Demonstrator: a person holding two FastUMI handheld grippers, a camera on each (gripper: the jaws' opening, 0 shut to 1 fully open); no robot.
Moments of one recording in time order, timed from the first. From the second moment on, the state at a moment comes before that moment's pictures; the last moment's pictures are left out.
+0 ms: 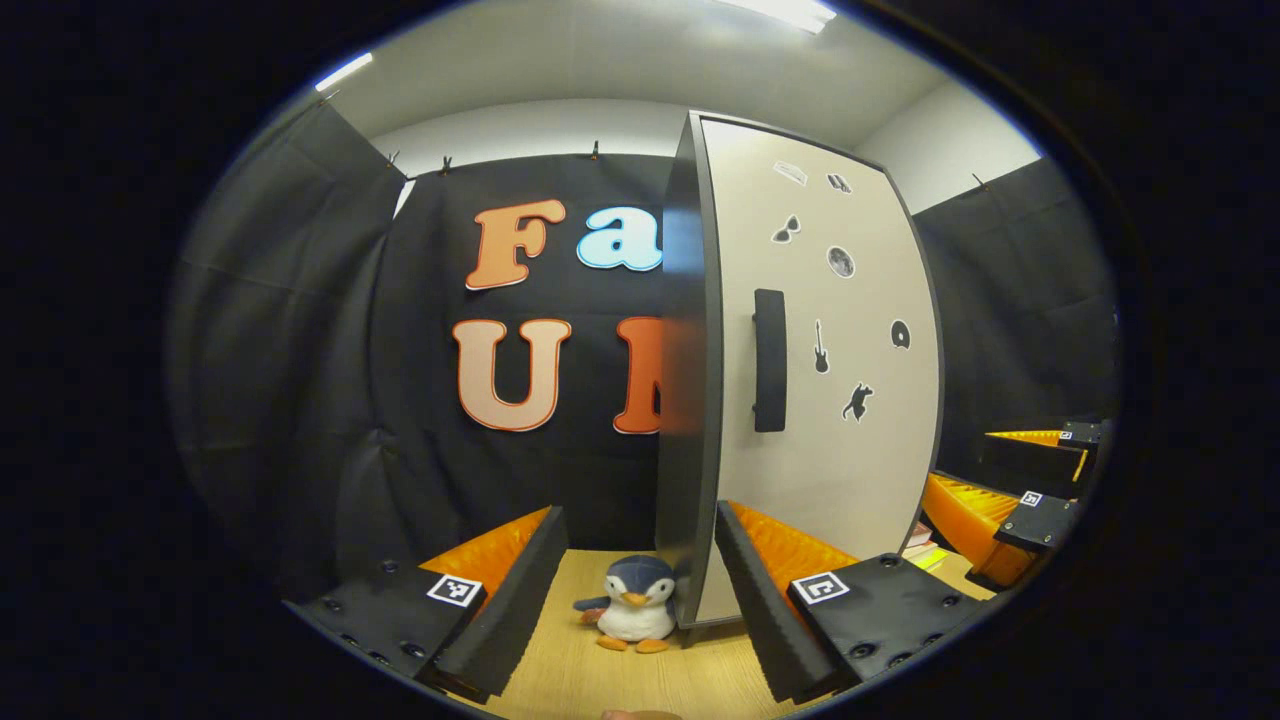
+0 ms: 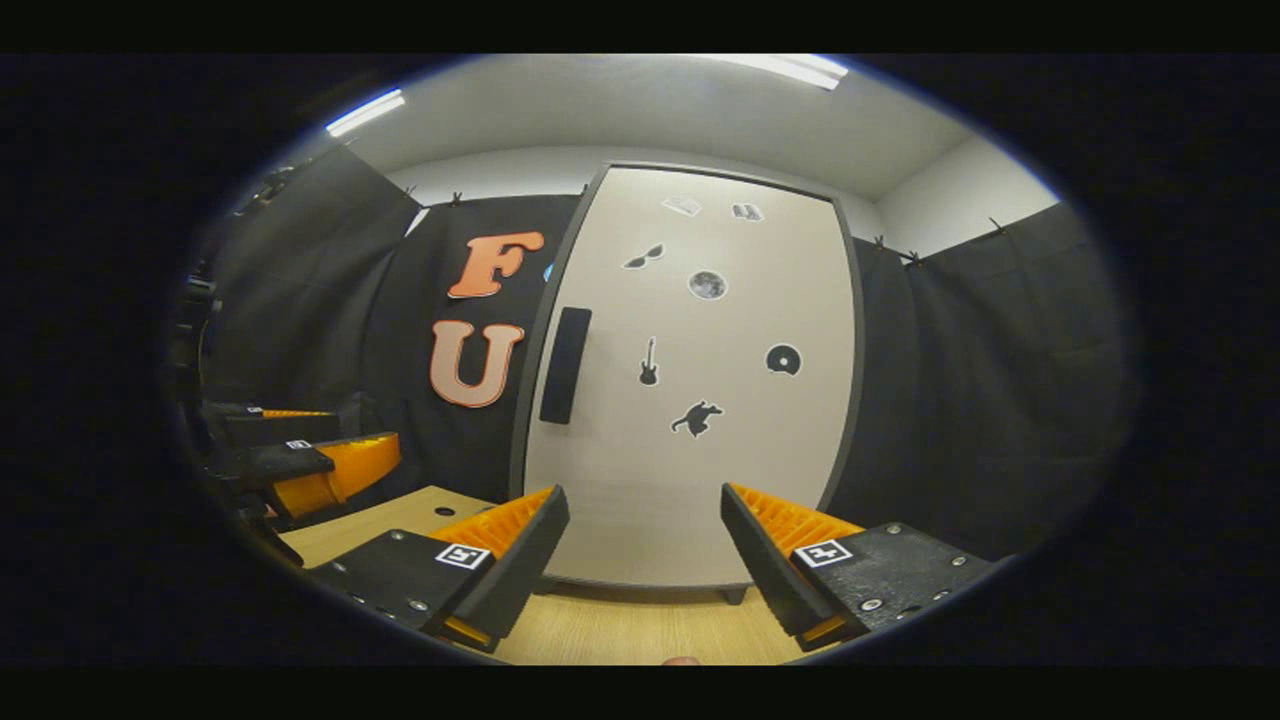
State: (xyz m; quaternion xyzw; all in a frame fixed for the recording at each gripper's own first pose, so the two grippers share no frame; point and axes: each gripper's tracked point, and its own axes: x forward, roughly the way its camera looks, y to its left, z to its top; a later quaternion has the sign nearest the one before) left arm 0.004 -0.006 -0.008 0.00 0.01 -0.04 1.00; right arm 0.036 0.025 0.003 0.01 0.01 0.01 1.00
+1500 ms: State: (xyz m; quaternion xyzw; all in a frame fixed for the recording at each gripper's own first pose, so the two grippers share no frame) left arm 0.031 0.050 -0.031 0.01 0.03 -0.04 1.00; right arm 0.215 0.102 0.062 0.09 0.00 0.01 1.00
